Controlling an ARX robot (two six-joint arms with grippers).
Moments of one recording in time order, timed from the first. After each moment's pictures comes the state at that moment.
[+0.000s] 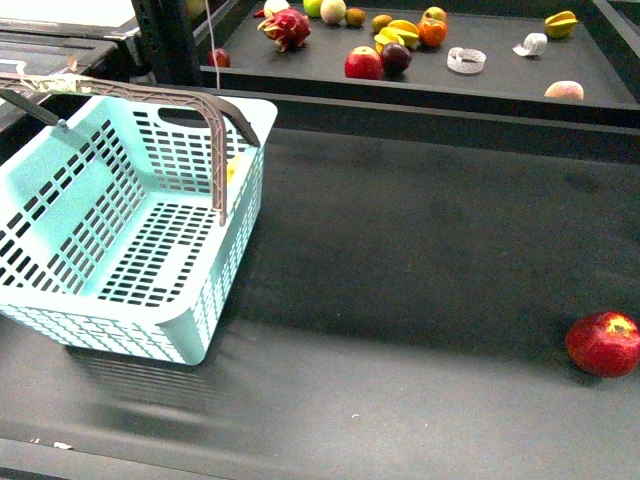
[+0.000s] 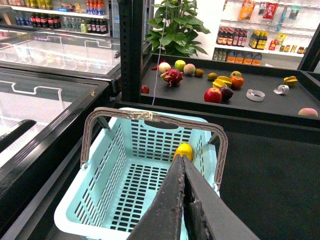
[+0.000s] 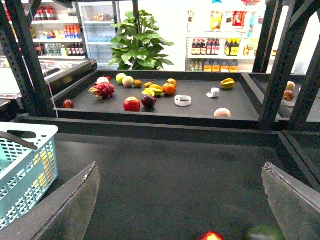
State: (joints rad) left arm 0.00 0.52 0.02 0.52 0.00 -0.01; right arm 0.00 0.00 0.01 0.00 0.00 0.00
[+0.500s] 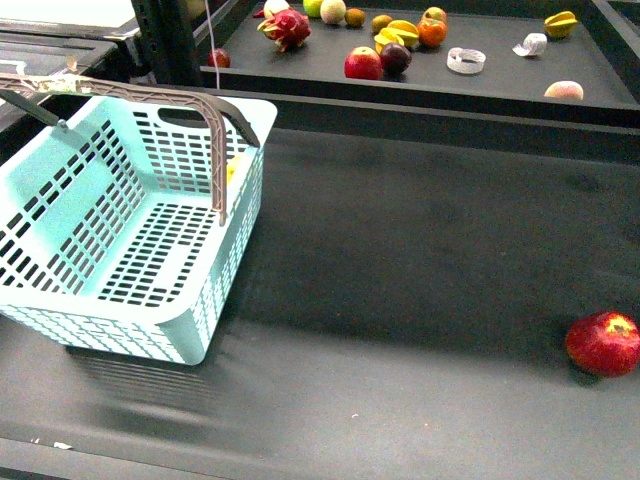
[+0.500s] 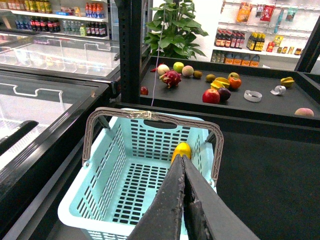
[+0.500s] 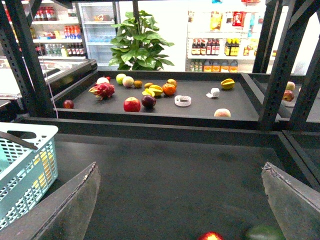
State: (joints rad) left arm 0.00 0.26 0.02 0.26 0.00 -0.01; right arm 0.00 0.00 0.01 0.00 0.00 0.00
